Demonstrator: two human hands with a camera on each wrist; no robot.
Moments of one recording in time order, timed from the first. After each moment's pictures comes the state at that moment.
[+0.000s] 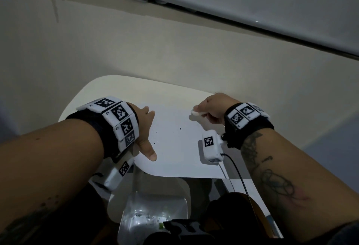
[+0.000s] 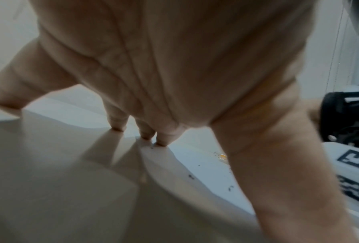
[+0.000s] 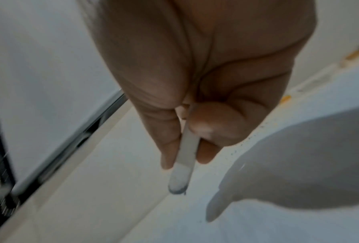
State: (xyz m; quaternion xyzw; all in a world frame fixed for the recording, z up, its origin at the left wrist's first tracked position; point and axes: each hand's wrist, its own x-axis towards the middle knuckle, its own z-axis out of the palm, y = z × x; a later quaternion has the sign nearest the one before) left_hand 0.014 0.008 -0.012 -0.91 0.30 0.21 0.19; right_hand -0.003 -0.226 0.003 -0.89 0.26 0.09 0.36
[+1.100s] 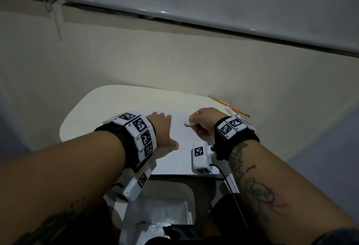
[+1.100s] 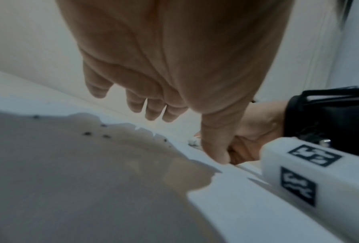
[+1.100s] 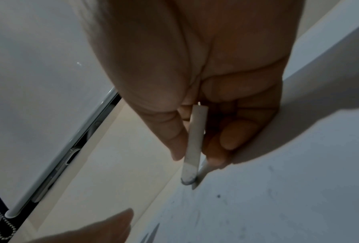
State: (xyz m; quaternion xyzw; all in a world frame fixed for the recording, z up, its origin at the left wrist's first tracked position) left_hand -0.024 -0.043 -0.018 -0.94 0.31 0.11 0.04; right_hand -0.038 -0.222 -0.023 -0.81 0.26 0.06 0.52
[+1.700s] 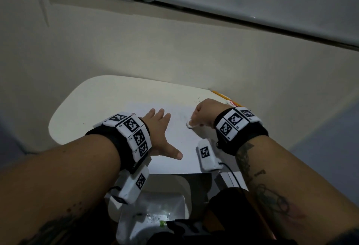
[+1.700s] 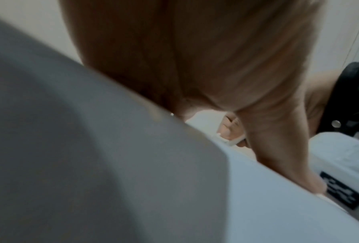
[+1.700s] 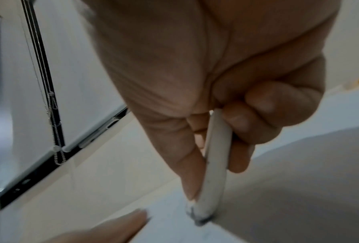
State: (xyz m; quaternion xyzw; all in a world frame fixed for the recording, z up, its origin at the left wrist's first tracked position) left_hand -0.012 -0.032 -0.042 -0.93 0.31 0.19 0.03; right_hand -0.044 -0.208 0.007 -0.96 0.18 0.13 0.17
